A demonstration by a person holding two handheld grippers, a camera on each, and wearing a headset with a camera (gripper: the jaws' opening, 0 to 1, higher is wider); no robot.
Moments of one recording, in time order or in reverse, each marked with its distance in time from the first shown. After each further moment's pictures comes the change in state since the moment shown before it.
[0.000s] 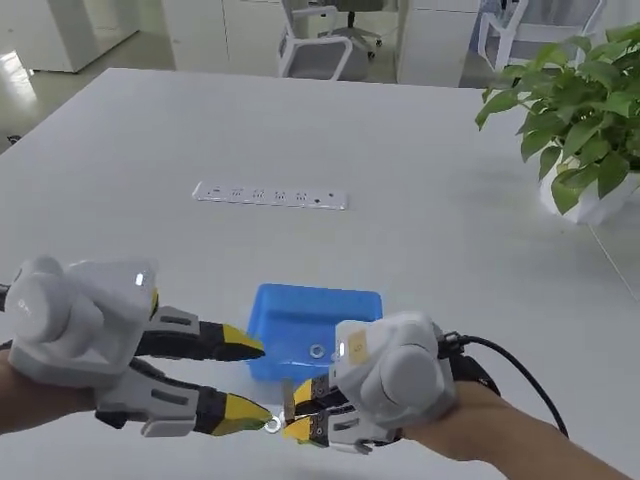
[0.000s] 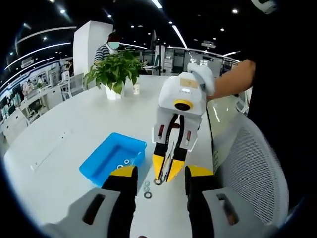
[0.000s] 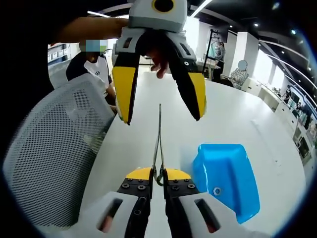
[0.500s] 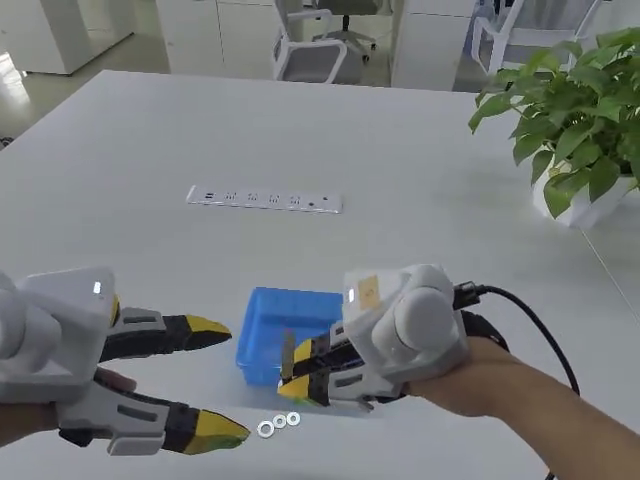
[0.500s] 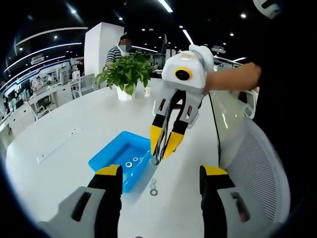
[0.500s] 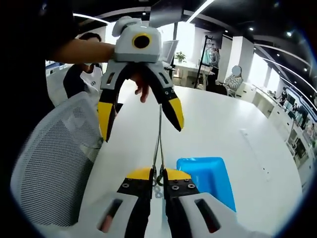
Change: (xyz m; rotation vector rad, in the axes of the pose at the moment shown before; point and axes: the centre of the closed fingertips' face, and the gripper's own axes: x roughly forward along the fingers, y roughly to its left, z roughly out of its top) left arm -0.012 0.012 -0.003 -0.044 -0.038 0.082; right arm -0.036 -0.034 0.033 0.006 -0.053 -0.042
